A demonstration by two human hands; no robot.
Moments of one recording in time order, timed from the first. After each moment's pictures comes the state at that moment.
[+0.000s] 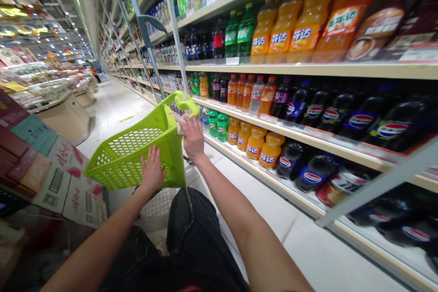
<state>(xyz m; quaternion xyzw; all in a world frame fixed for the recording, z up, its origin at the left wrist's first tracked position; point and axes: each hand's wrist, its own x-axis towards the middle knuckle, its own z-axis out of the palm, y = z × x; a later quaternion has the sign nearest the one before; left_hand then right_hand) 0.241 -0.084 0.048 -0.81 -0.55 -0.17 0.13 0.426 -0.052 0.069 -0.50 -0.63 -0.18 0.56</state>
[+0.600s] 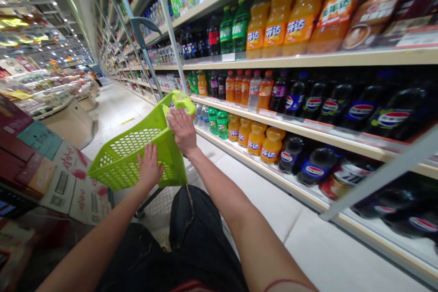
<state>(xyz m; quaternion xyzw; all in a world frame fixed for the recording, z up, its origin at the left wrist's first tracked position) 0.240 -0.086 0.064 -0.81 -0.54 -0.17 0.15 0.415 -0.052 0.098 -0.47 -0.65 -0.20 0.55</state>
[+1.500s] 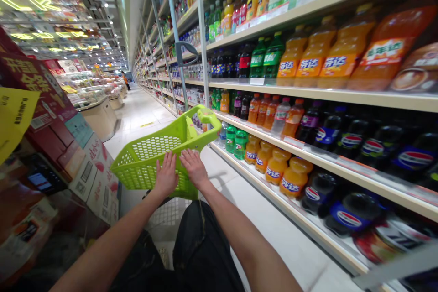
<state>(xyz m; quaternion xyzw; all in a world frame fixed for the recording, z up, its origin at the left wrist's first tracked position) 0.229 -0.088 0.058 -0.80 -0.56 -0.13 0.16 0.373 -0.051 0.010 -0.40 -0.77 -0.23 0.44</state>
